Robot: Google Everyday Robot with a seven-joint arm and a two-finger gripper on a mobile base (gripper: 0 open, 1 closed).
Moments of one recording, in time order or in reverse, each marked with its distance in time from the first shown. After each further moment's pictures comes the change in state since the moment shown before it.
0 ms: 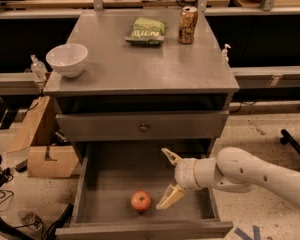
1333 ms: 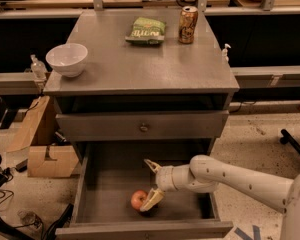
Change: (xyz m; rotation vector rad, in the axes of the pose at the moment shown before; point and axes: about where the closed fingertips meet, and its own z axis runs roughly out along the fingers) arm 0.067 0.001 0.130 -0.114 -0.105 0.055
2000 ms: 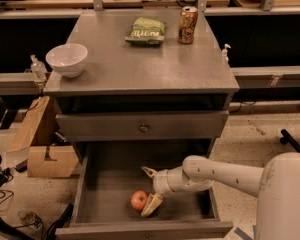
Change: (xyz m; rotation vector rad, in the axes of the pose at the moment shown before) arm 0.037 0.010 0.028 -0.094 0.083 0.001
